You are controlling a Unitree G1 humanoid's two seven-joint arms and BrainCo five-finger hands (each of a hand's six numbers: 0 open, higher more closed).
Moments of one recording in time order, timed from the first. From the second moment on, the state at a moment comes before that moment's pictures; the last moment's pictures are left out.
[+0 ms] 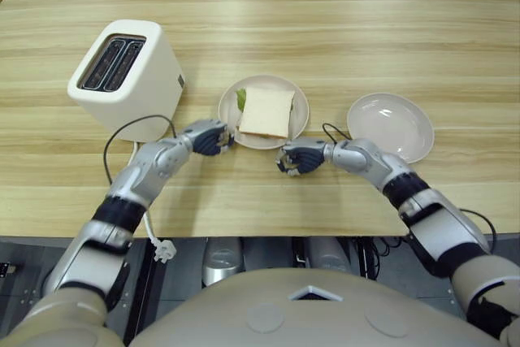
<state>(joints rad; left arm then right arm) -0.39 0.52 -0.39 0.58 0.65 -0.35 -0.21 -0.64 -0.34 0.63 0.97 -0.67 -0.69 0.24</state>
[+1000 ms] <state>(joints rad) -0.12 0.24 -0.13 0.16 0.09 -0.49 0.05 -0.46 -0.18 0.26 0.81 -0.05 -0.96 0.24</state>
